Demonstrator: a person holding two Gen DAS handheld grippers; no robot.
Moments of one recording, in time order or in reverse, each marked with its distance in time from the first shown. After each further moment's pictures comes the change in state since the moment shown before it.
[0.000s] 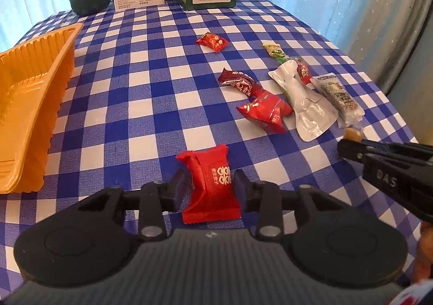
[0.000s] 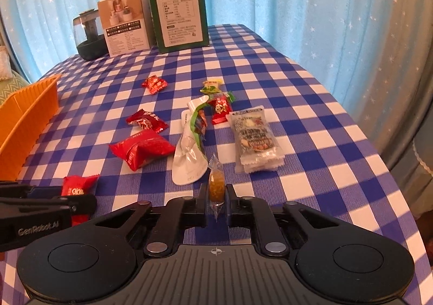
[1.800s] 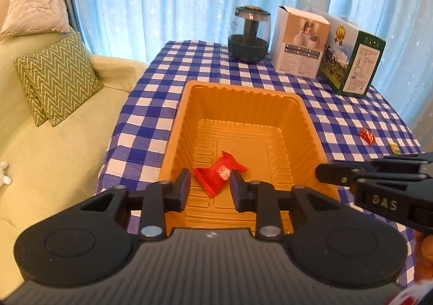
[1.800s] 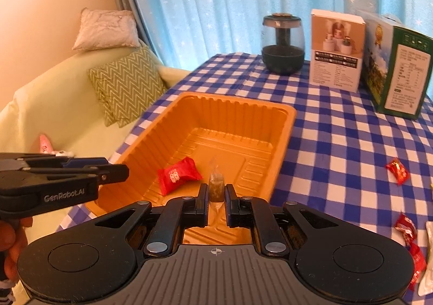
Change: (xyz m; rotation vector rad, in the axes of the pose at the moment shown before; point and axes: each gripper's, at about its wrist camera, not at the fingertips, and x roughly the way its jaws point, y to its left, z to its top) left arm -0.123 0.266 0.014 -0.254 -0.177 0.208; right arm 0.016 0.288 0.078 -0.309 0.036 0.485
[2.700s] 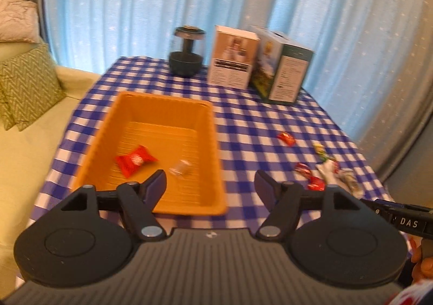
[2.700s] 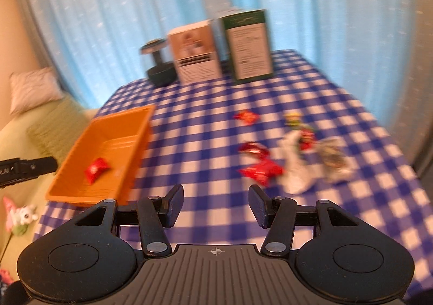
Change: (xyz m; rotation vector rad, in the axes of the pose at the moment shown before) left arm -0.091 -0.100 -0.031 0.003 -0.065 -0.186; right arm -0.200 -0.102 -0.108 0.343 -0.135 -0.329
